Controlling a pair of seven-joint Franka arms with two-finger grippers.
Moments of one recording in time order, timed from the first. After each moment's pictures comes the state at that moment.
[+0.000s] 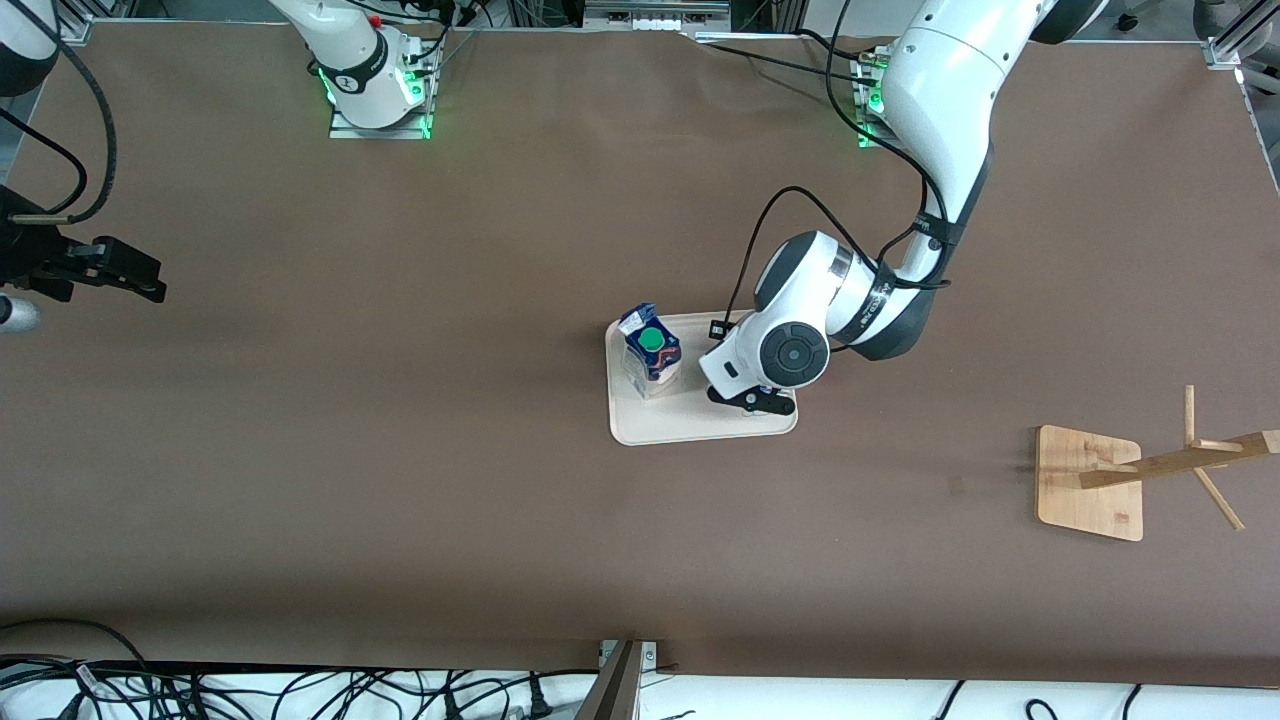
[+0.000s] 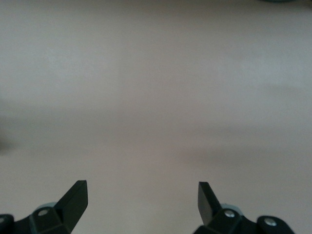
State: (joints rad) left arm -0.44 0.73 -0.11 -1.43 -0.16 1.80 -0.31; right arm -0.11 0.19 0.14 -1.39 -0.07 1.57 -0.02
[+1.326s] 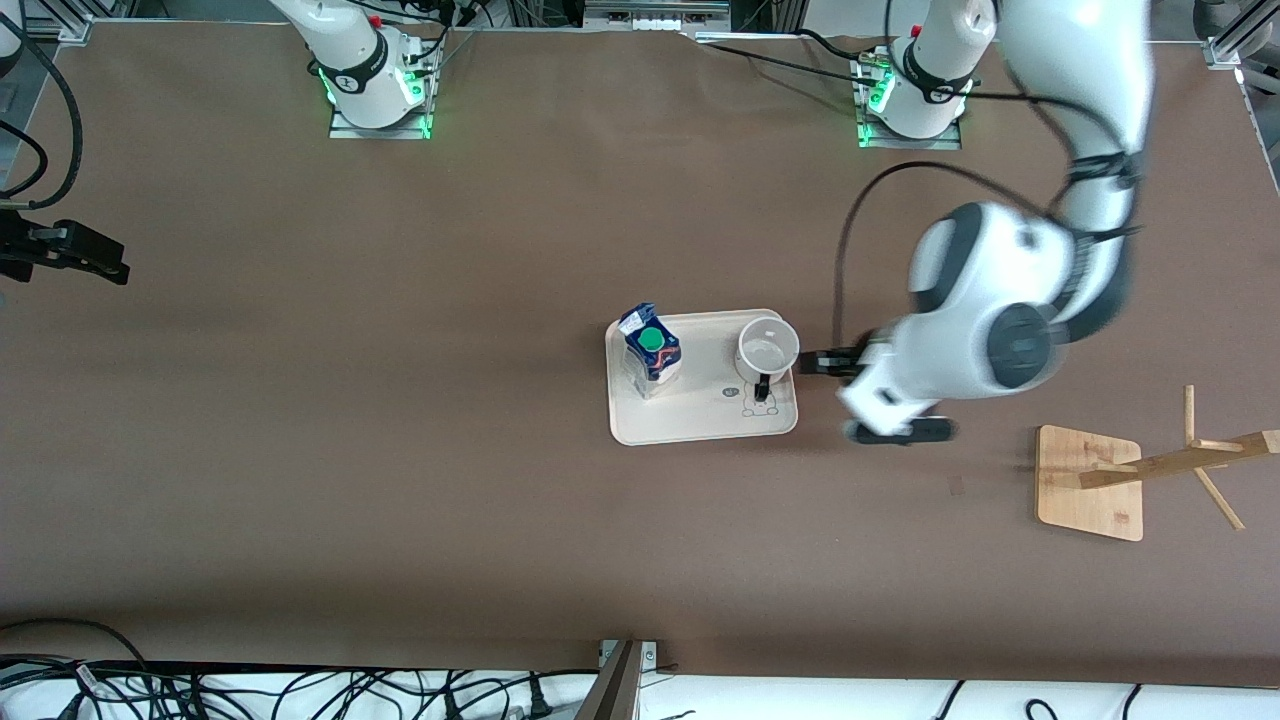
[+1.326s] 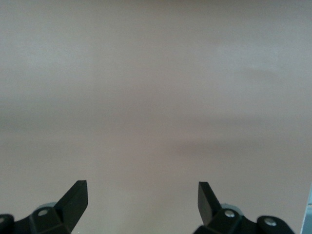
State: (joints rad) left arm -0.29 0.51 0.05 -1.39 -0.25 1.71 -0.31; right arm -0.14 0.16 0.11 -1.42 -0.12 1.53 -0.05
